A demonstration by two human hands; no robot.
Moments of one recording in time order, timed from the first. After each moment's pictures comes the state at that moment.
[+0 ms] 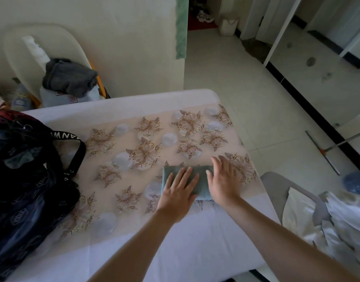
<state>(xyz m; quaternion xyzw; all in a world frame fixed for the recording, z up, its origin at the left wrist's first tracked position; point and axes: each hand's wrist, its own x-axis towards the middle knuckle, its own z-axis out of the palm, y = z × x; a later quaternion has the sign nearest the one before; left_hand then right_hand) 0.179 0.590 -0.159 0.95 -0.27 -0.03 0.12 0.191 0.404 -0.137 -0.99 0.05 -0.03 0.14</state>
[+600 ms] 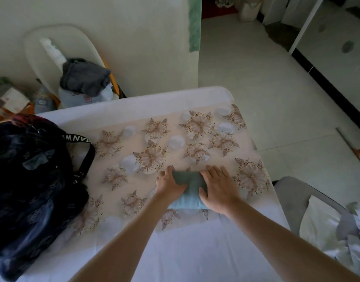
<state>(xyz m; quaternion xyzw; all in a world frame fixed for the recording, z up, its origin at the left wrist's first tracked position) 0.246 0.596 -0.135 0.91 0.13 -0.26 0.29 0.216 0.404 -0.143 -0.98 -0.14 0.10 0.08</state>
